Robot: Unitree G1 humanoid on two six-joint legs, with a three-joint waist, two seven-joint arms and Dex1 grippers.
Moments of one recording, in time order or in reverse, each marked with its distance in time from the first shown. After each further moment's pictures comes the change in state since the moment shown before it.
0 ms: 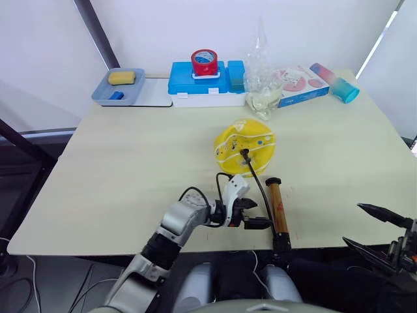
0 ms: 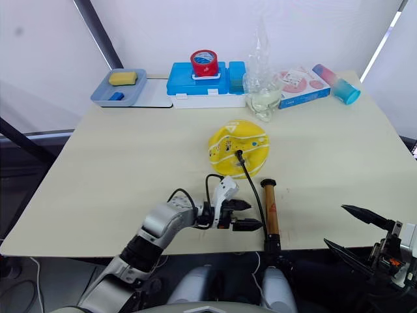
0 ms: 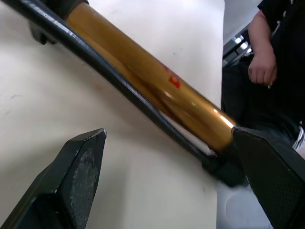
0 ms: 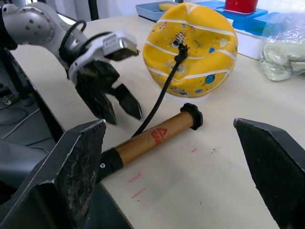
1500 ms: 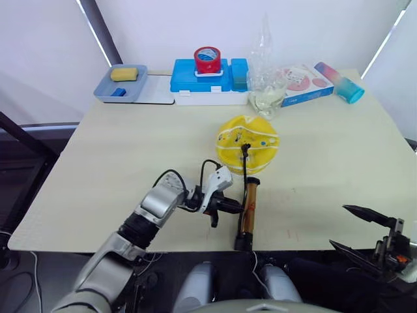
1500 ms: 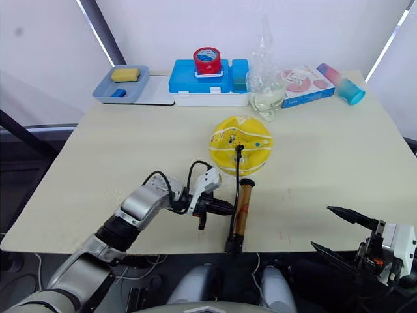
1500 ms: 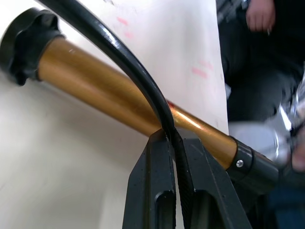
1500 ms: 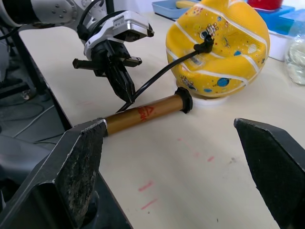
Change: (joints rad) left arm -0.130 0.332 -0.062 0.022 0.052 -0.130 -0.363; right arm -0.010 0.000 0.099 -0.032 -0.034 -0.020 -0.021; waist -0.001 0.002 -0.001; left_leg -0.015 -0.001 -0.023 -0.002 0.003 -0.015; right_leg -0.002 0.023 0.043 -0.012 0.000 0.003
